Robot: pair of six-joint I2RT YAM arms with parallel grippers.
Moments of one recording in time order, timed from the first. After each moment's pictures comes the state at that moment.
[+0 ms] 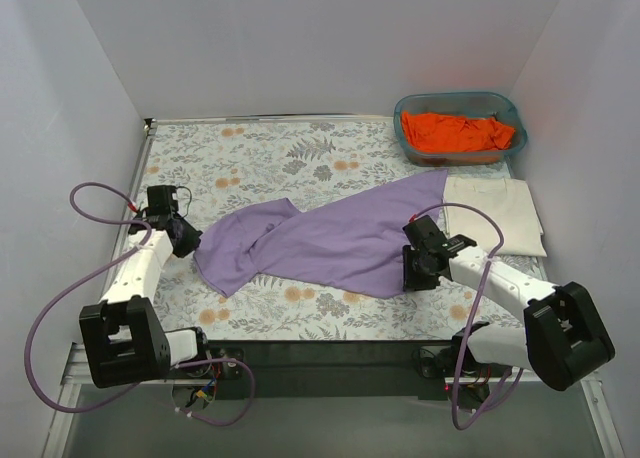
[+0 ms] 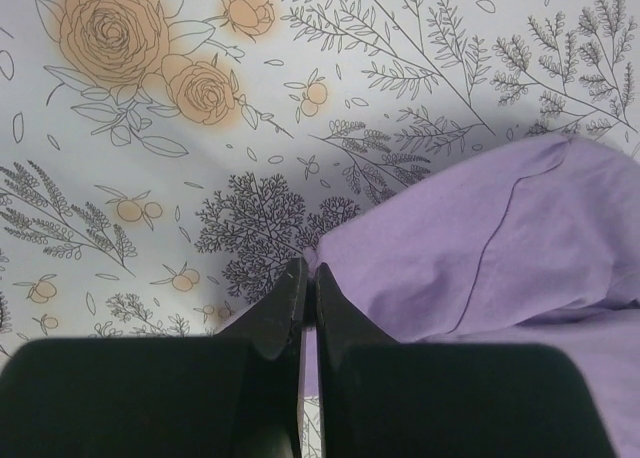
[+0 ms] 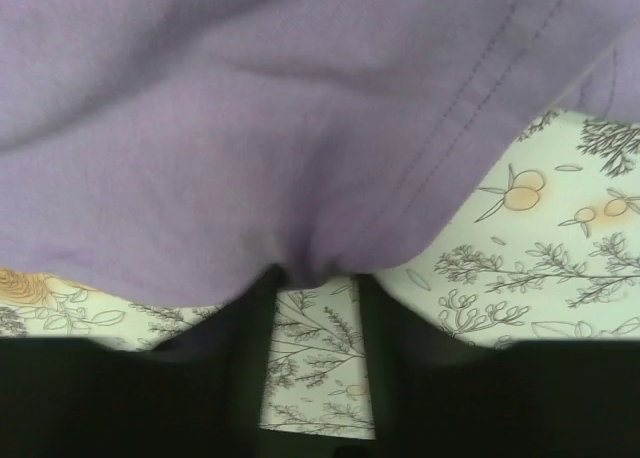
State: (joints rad) left arm 0.14 1.25 0.80 -0.62 -0.11 -0.68; right arm 0.52 1.22 0.60 -0.63 0.04 0.50
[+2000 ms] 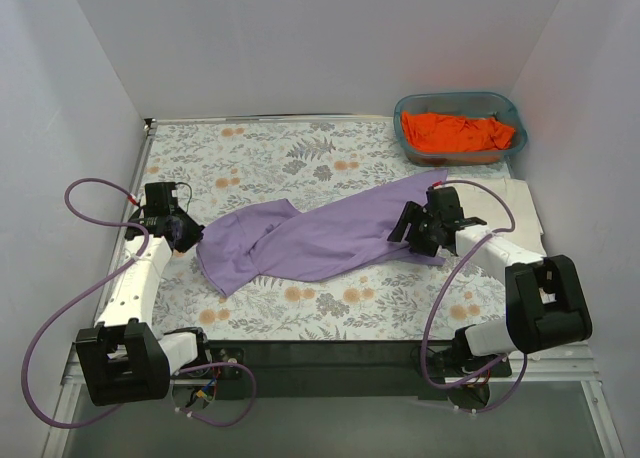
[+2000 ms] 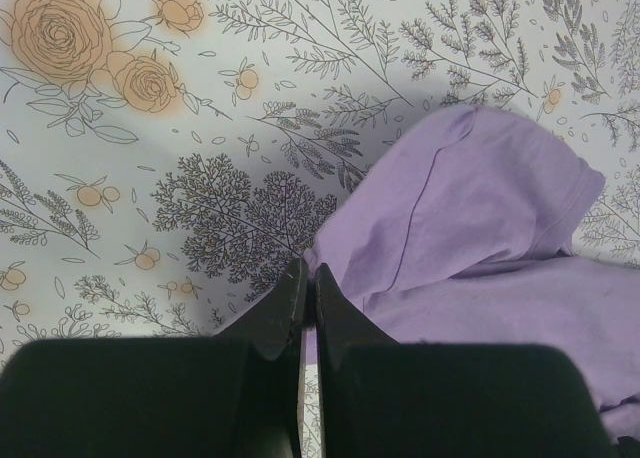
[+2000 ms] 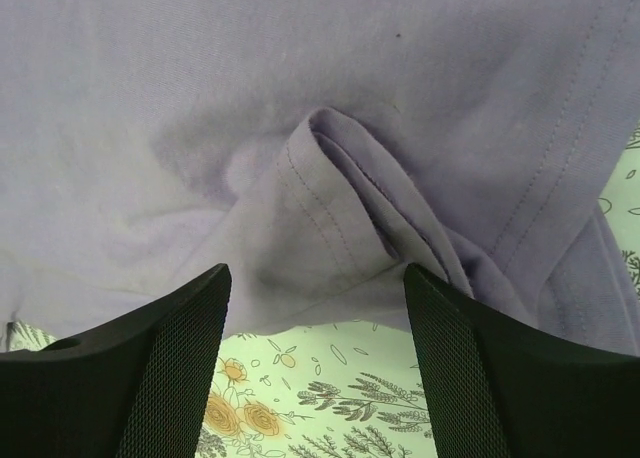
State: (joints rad) left arm 0.09 1.14 0.85 -0.67 -0.07 -0.69; right arm 0.26 1.40 0.69 -0.25 -0.17 0.63
